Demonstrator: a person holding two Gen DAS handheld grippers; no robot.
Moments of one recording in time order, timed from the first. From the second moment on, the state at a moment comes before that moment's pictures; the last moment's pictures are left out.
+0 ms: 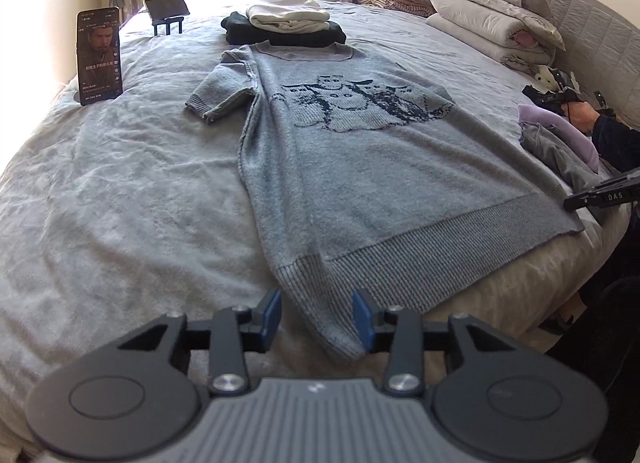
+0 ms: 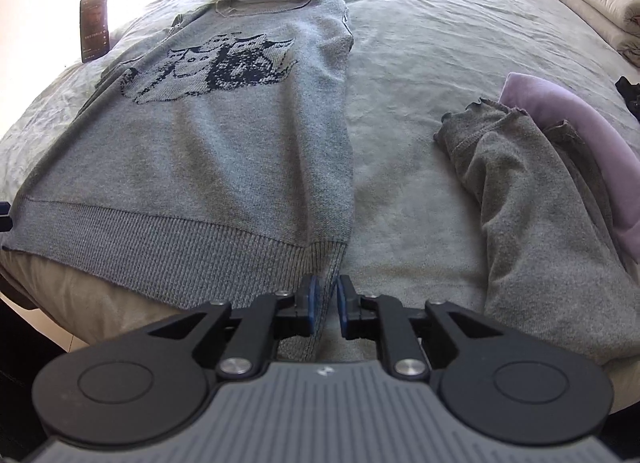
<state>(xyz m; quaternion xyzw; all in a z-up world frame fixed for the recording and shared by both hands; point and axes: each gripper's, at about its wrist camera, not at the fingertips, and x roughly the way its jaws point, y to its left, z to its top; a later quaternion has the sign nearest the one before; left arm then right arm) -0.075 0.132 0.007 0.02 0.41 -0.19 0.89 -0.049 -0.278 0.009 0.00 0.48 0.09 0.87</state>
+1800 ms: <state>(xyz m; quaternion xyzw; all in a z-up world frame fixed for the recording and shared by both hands) 0.202 0.155 -0.037 -0.14 0.30 -0.08 0.94 0.319 -0.019 -0.002 0.07 0.42 0.36 0.83</state>
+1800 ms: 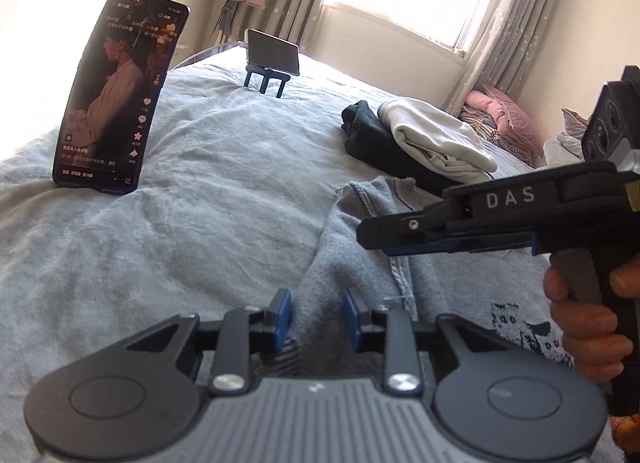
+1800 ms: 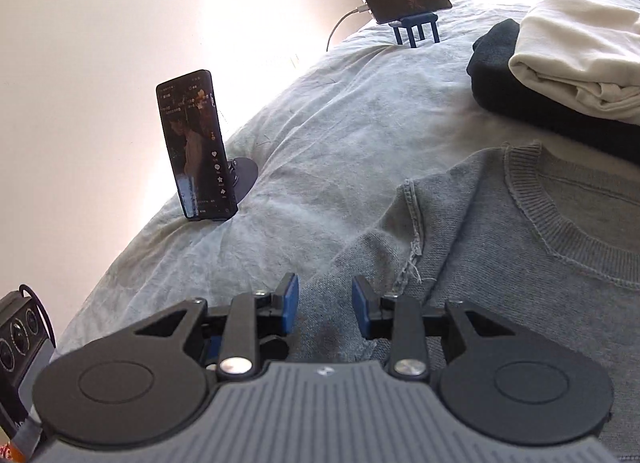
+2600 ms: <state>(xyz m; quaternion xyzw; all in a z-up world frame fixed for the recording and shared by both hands) 0.182 0.135 -0.033 -0.10 0.26 -0.19 0.94 0.305 -0.011 -0.013 0.03 0.39 0.43 0.82</state>
